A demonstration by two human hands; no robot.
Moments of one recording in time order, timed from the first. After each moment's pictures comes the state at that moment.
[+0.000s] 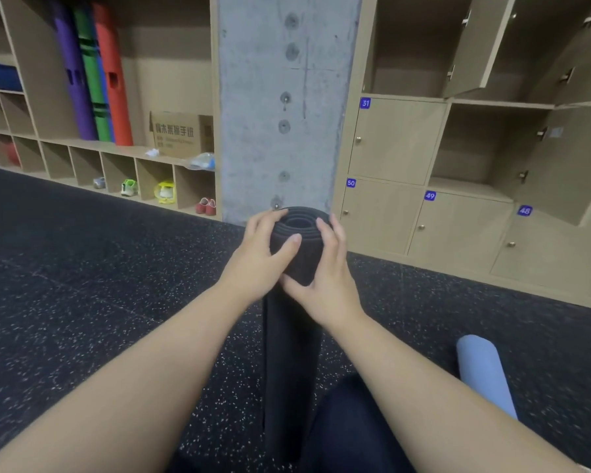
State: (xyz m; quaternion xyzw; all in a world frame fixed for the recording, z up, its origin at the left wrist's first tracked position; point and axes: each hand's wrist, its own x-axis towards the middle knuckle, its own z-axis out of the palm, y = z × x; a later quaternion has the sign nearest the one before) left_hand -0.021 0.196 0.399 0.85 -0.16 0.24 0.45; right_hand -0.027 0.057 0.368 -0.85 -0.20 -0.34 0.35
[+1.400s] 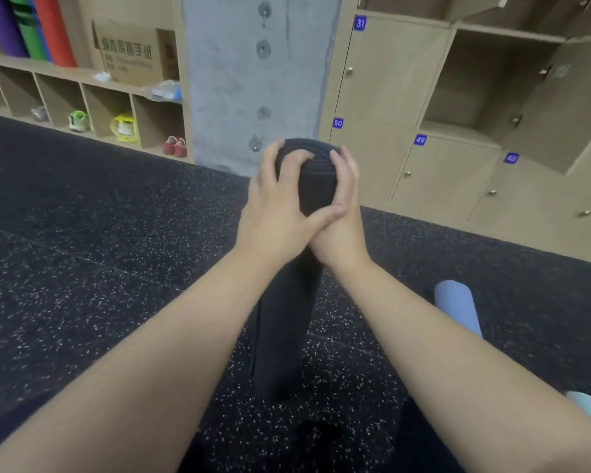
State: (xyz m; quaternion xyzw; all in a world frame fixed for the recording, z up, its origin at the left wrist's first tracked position) left_hand -0.008 0.165 0.388 0.86 -0.16 0.31 0.36; right_hand 0.015 0.055 0.359 -0.79 -0.20 -0.39 0.43
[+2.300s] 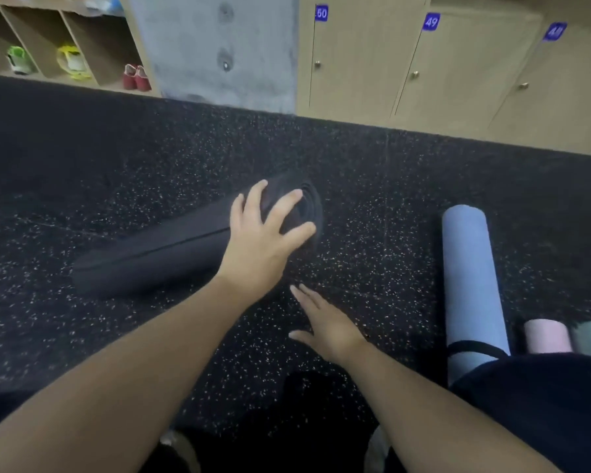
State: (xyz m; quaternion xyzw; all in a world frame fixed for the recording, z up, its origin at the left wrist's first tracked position) left_hand 0.049 0.107 0.229 0.88 -0.33 0.33 0.02; right_hand -0.010 -0.052 0.117 -0.95 -0.12 0.18 0.22
